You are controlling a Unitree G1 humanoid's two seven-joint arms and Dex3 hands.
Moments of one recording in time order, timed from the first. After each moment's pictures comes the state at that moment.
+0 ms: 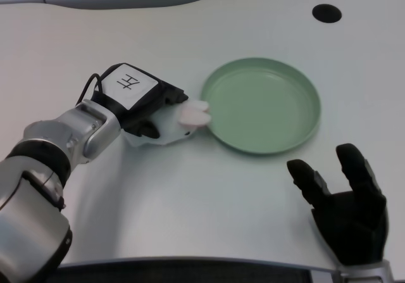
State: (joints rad) left arm -0.98 0.31 -0.70 1.35 0.89 -0.52 0.50; right arm -0.22 0.09 -0.52 0.82 0.79 -0.23 1.25
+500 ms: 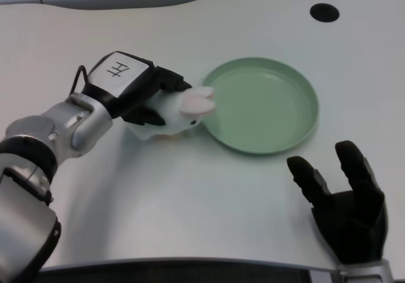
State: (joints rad) left arm -0.98 0.37 -0.61 1.34 0.81 -0.66 0.50; right arm -0.22 0.09 -0.51 0.83 0.79 -0.24 1.21
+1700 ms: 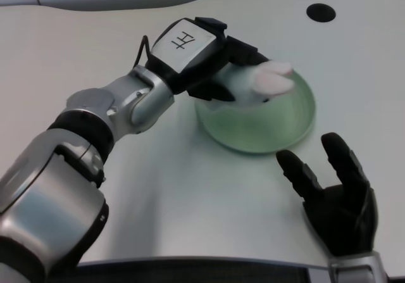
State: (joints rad) left arm -1.11 0.18 -0.61 1.33 0.82 -0.69 0.58; right arm -0.26 0.10 -0.49 0.89 0.77 -0.29 1.13
